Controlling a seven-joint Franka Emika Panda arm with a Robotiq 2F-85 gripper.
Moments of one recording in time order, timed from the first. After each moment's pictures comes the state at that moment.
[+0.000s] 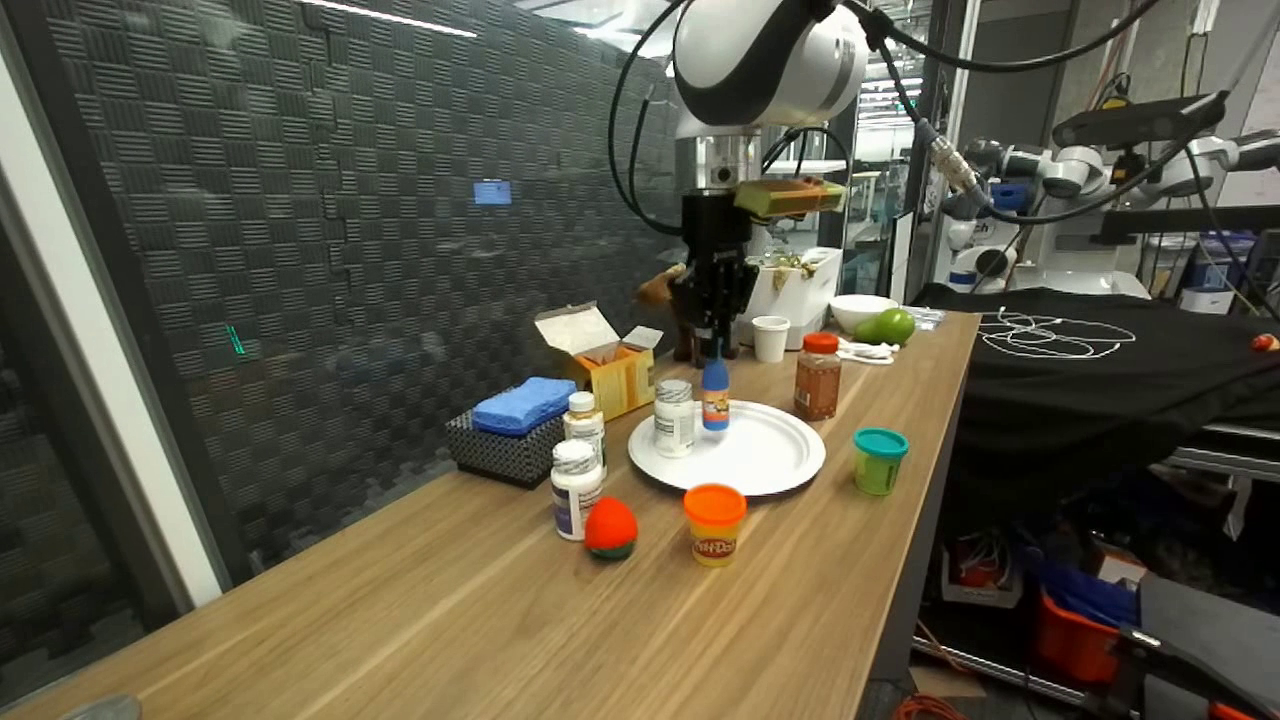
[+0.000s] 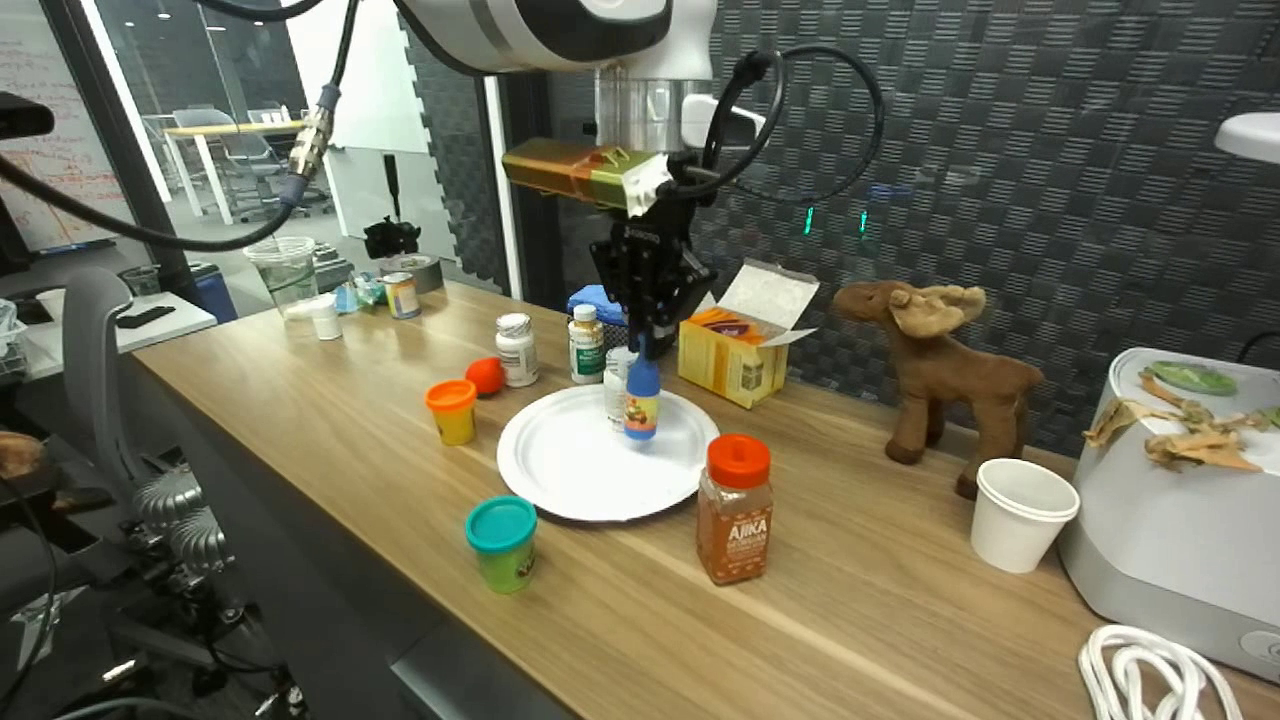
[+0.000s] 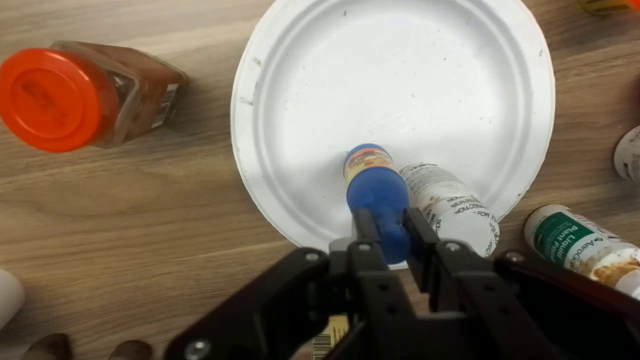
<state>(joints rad) -0.06 0.32 -0.02 -1.81 0.00 2.12 -0.04</state>
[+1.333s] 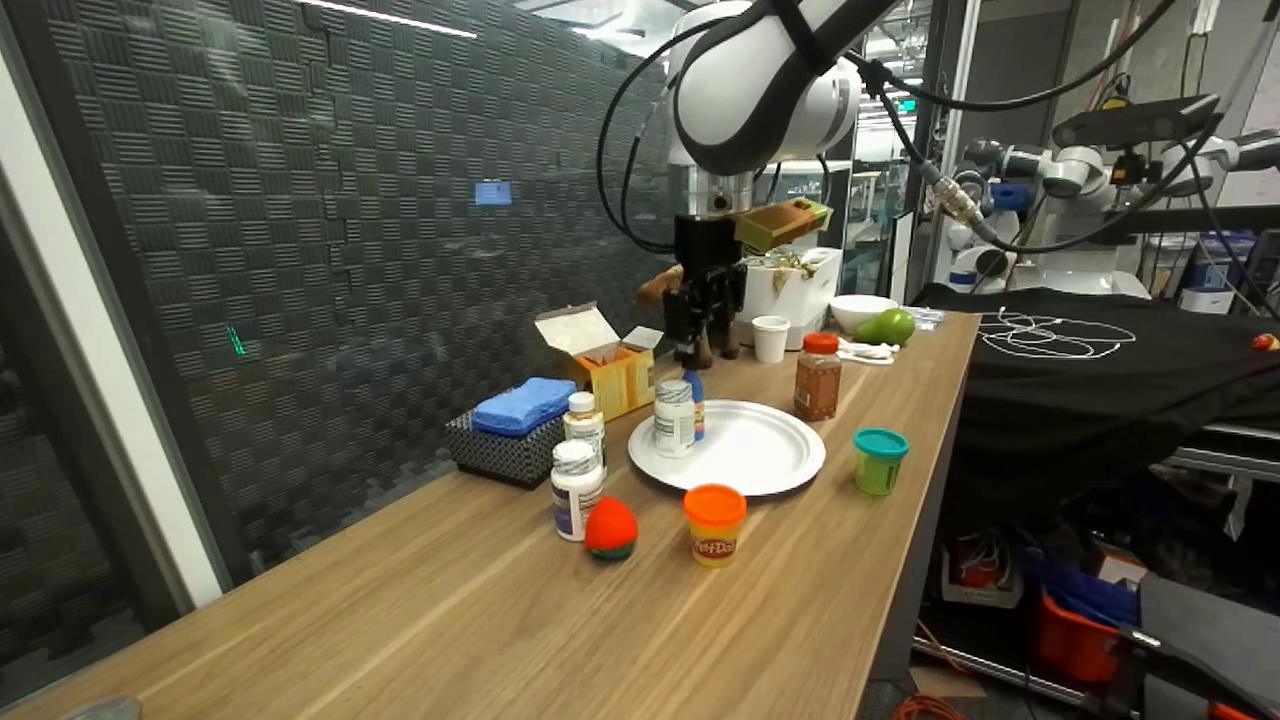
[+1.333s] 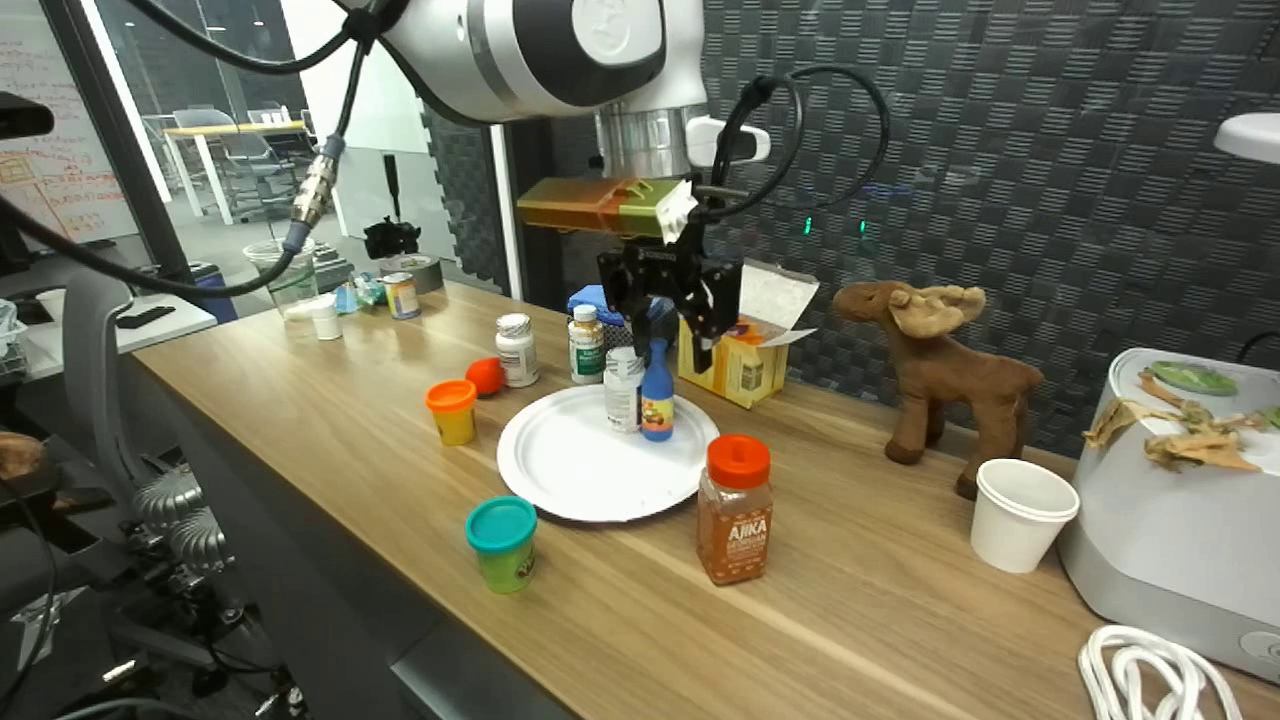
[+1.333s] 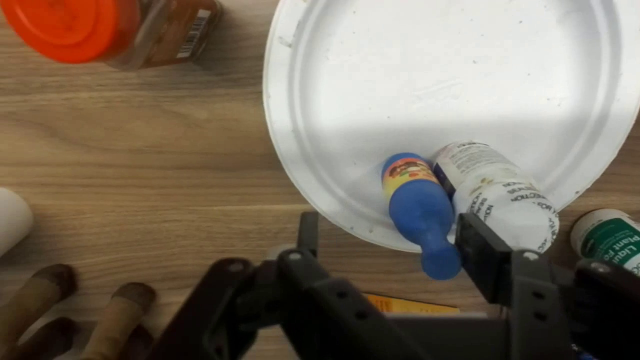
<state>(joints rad) -0.05 0.35 -0.02 -1.84 -0.11 2.26 -0.08</state>
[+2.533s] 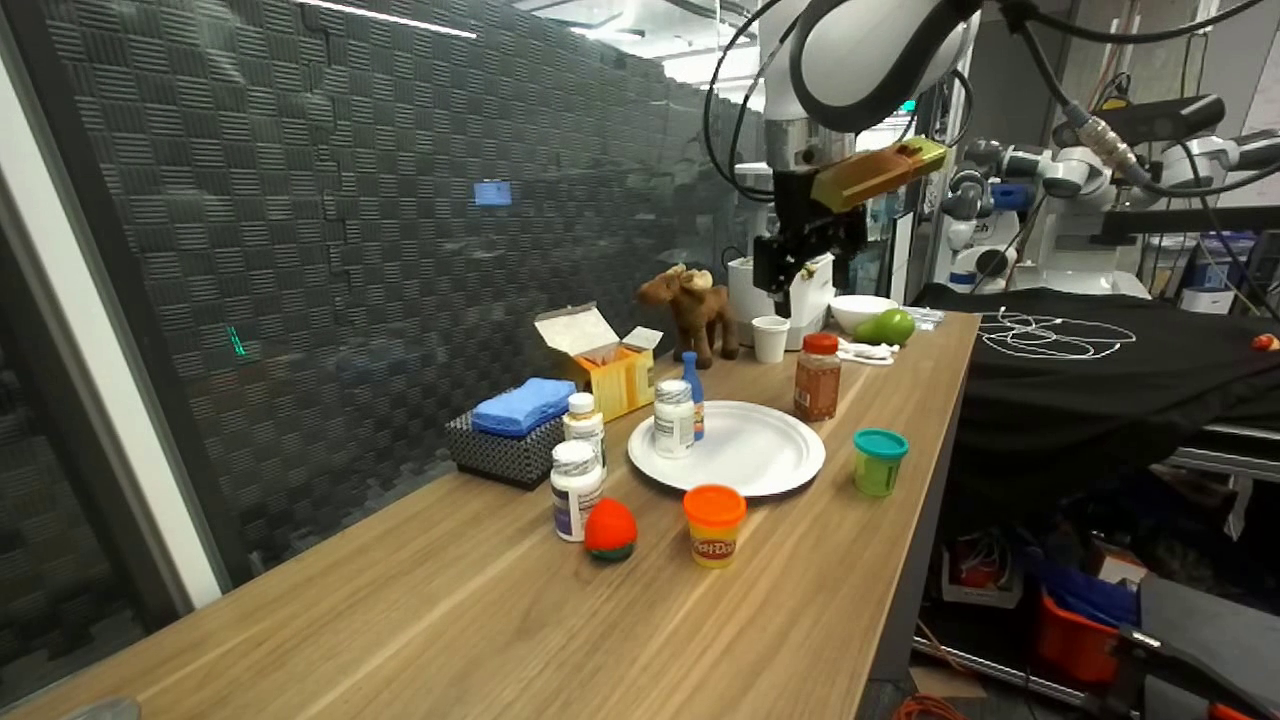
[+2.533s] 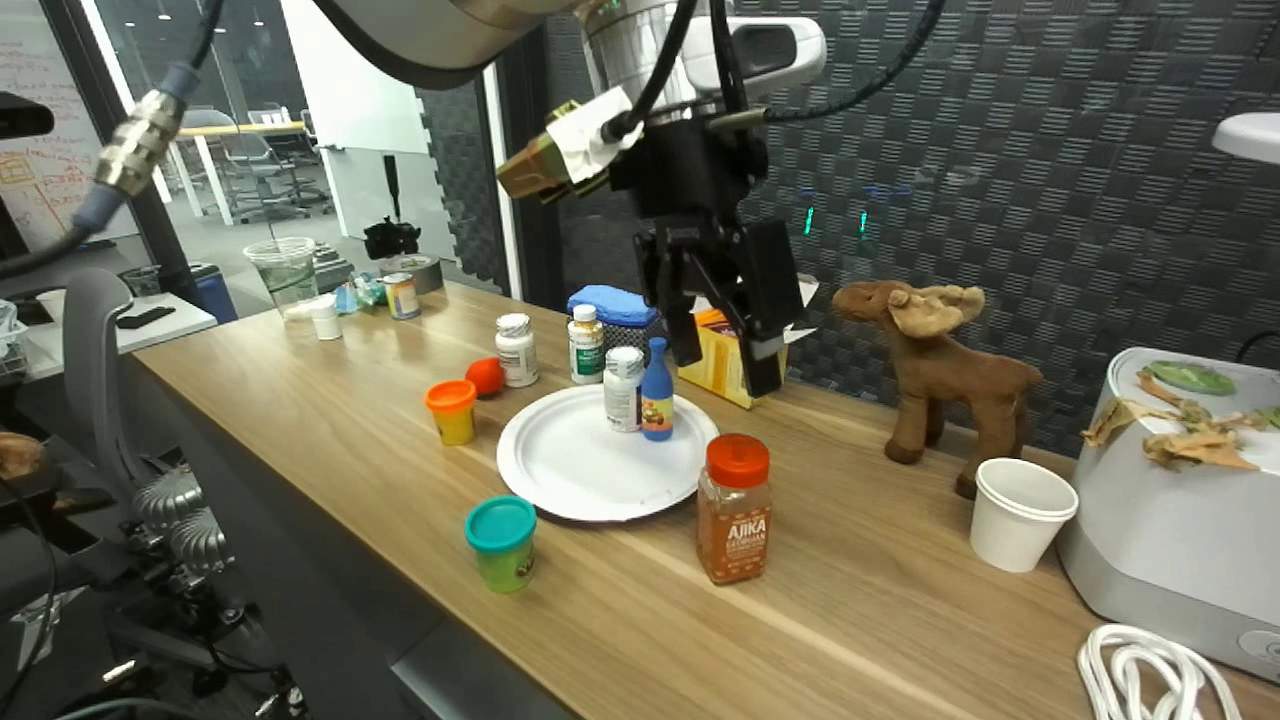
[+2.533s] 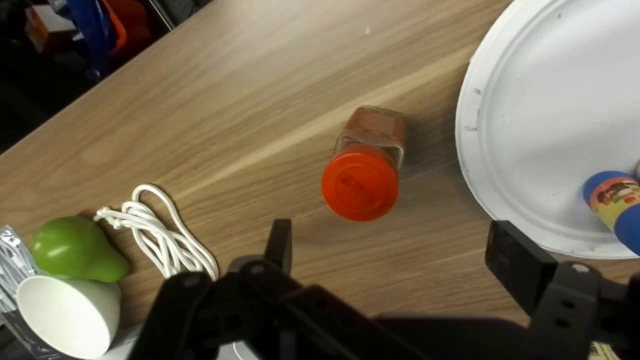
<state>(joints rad) -0.06 0.12 -0.14 -2.03 -0.34 2.22 0.34</state>
